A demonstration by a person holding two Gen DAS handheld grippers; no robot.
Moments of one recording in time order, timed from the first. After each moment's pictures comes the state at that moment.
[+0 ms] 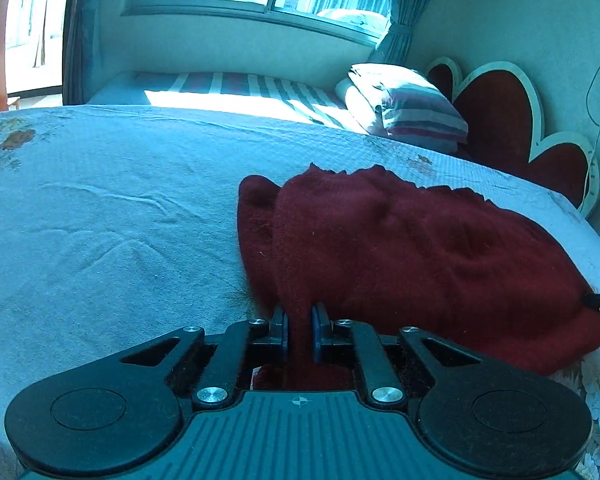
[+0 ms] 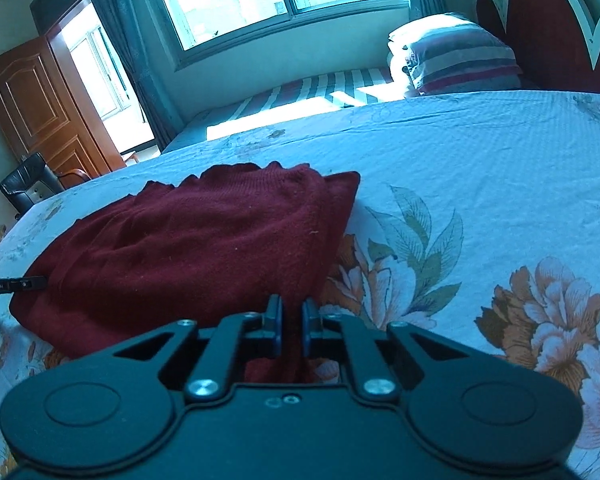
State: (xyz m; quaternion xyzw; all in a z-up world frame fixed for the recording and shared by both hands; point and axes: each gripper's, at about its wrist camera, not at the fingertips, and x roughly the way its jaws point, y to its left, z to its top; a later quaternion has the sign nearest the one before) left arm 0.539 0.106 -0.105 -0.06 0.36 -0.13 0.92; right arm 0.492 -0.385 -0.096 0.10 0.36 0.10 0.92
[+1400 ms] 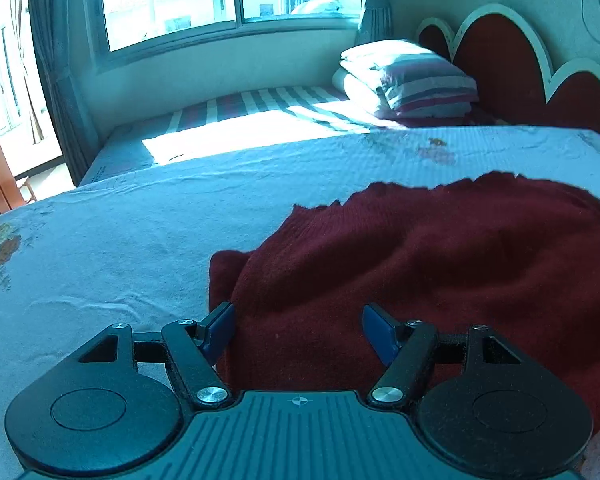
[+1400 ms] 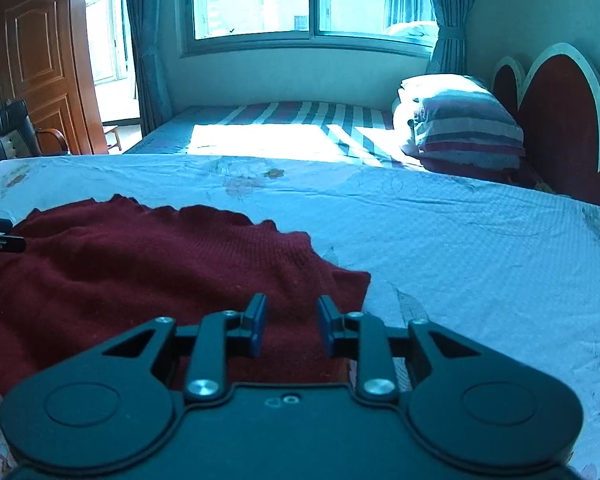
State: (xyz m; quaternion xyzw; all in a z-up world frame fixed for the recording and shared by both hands) left arm 0.600 0.039 -0.096 0.10 0.35 -0.11 0.92; right arm 0.552 -0.341 -0.071 -0.03 0.32 0.08 0.94
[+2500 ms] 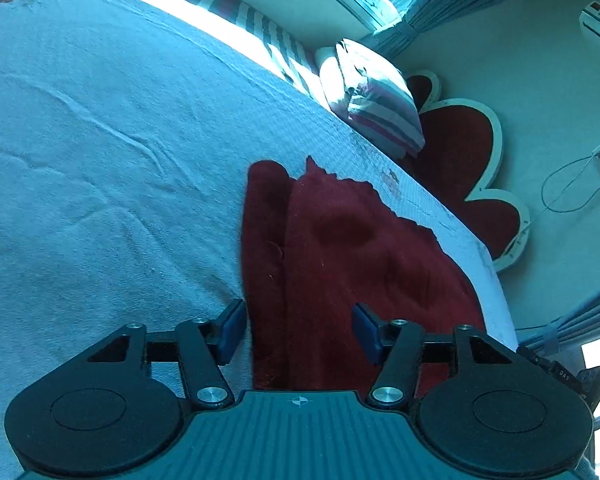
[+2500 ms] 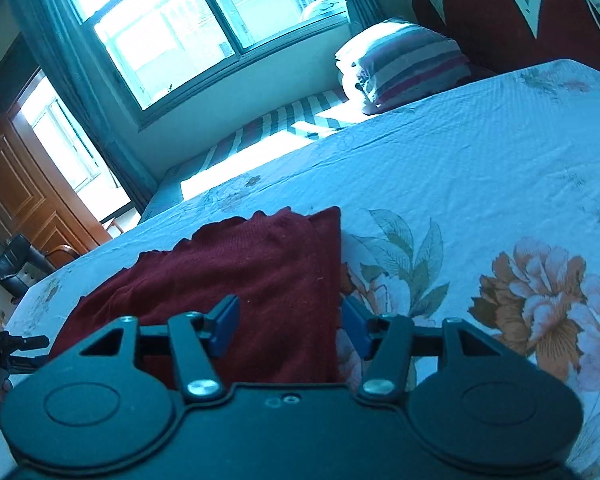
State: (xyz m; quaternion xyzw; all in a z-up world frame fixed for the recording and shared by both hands) left arm 0.606 0.164 -0.141 -0.27 0.45 -0.25 0.82; right arm 0.478 -0.385 -0.069 0.21 0.31 0.02 0.93
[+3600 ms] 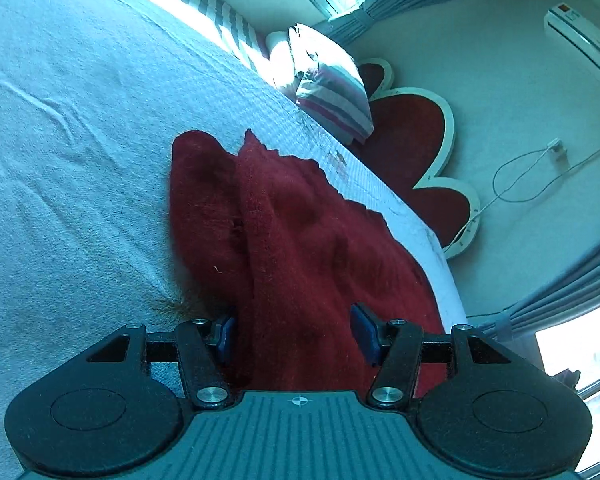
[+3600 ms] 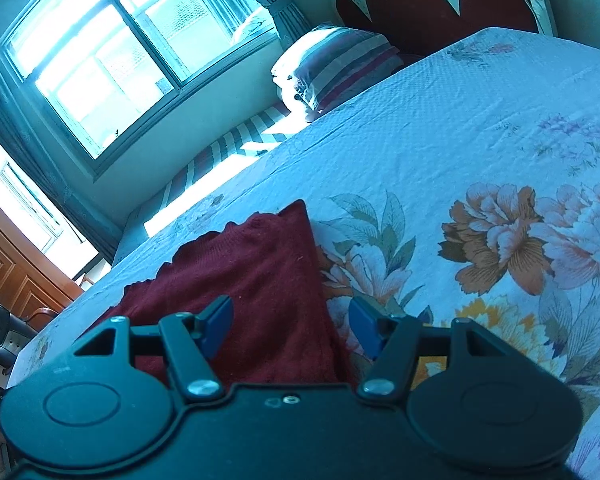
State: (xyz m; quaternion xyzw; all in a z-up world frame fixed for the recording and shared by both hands) left arm 0.610 0.144 -0.157 -0.31 0.43 -0.32 0.78; right arm 0.450 -0.370 -0.078 0.28 0.29 -0.06 0.91
